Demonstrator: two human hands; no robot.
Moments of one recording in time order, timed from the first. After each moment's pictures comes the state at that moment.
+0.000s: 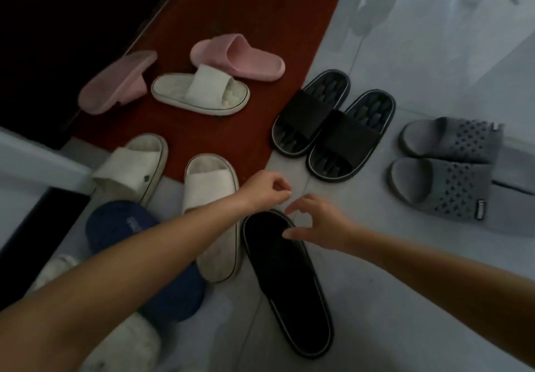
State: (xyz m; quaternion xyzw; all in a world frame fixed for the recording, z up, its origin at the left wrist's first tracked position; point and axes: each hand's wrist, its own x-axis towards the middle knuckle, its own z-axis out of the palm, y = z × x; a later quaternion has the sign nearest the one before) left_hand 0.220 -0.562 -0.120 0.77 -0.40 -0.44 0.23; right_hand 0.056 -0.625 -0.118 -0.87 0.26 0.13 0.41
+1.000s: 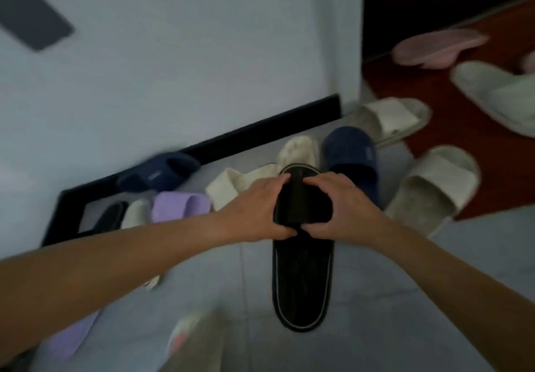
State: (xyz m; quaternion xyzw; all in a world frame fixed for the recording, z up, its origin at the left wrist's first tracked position) left_hand 0.166 -0.207 0.013 0.95 -0.17 -0.19 0.17; right_hand 0.168 -0.402 -0.029 -0.88 -0.23 0.11 0.40
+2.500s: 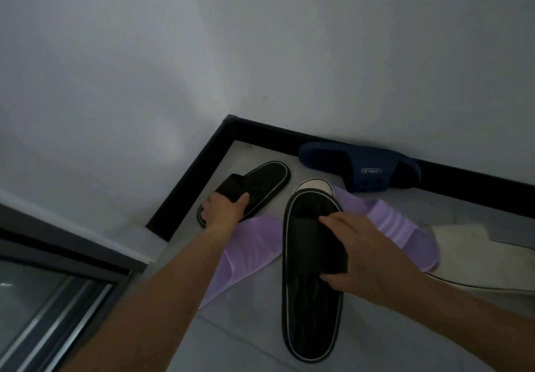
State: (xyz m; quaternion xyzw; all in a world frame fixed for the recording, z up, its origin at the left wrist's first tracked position) left_hand 0.064 0.304 -0.114 0.75 0.57 0.01 0.34; right_hand 0.125 0.030 -0.030 -0.84 -0.50 0.13 0.18
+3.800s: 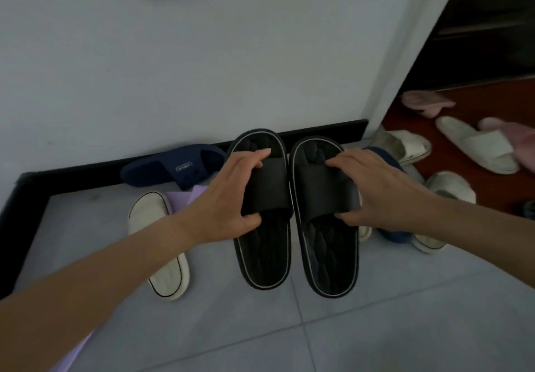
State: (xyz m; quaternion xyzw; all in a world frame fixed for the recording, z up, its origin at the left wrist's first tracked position) left_hand 0.125 0.019 0.032 0.89 -0.31 0.06 0.32; right_hand 0.130 -0.258 0.076 -0.95 -0.29 0.00 0.10
